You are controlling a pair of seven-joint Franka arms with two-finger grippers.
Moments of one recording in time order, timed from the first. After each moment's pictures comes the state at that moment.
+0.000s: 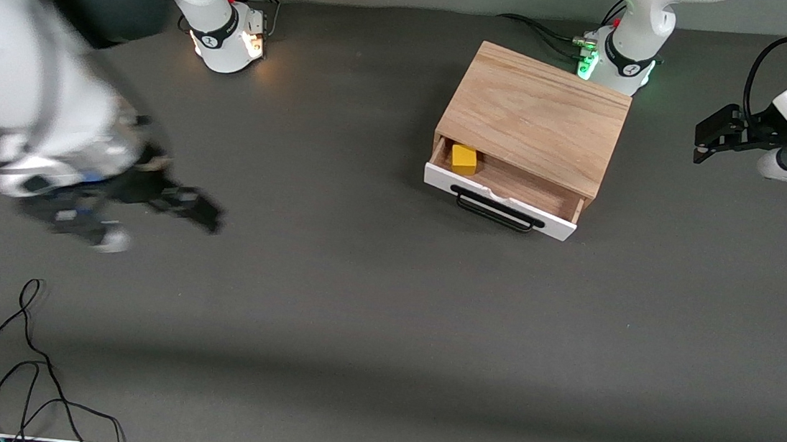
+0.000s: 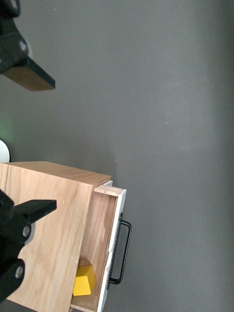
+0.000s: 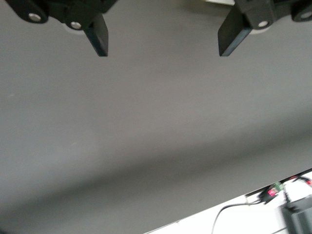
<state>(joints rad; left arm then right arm) 0.05 -0.02 -0.20 -1.49 -0.01 1.43 0.00 0.09 0.40 0.26 -1.09 -0.05 1.57 0.64</state>
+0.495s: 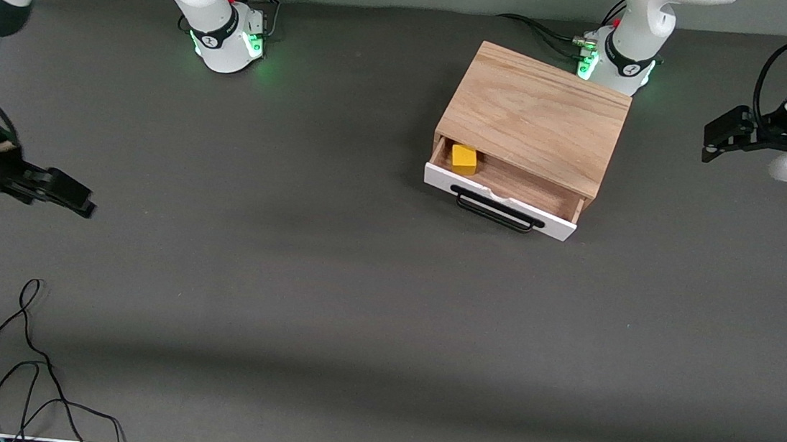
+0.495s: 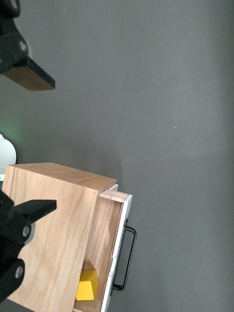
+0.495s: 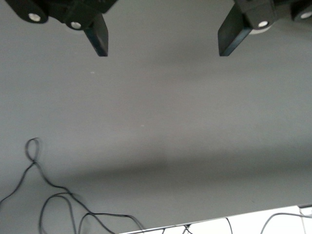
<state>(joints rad) -0.09 -0.03 -0.03 -1.51 -0.01 1.41 0.01 -0.10 0.24 0.20 -1.27 -0.05 1.57 0.24</state>
